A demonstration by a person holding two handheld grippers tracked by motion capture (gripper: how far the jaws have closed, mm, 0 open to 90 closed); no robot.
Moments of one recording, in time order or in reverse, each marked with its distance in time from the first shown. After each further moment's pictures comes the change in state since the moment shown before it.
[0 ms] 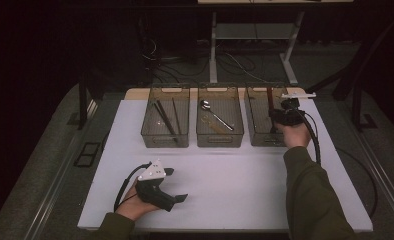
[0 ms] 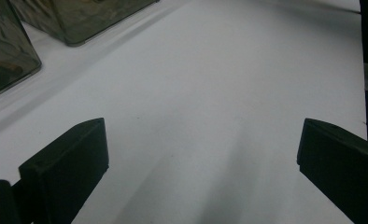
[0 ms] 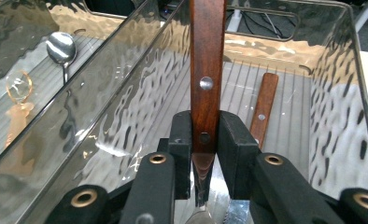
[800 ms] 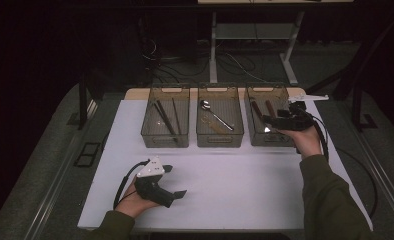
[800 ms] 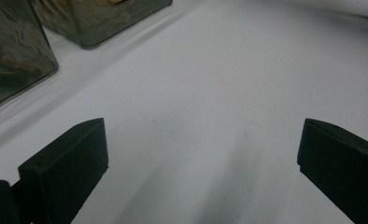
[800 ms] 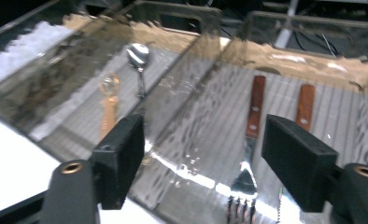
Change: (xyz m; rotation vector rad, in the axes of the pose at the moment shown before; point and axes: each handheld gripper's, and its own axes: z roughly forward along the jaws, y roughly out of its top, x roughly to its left) left arm 0.010 0.001 0.001 -0.009 0.021 -0.011; right arm 0.009 -0.005 -0.046 -0.063 0.207 -0.051
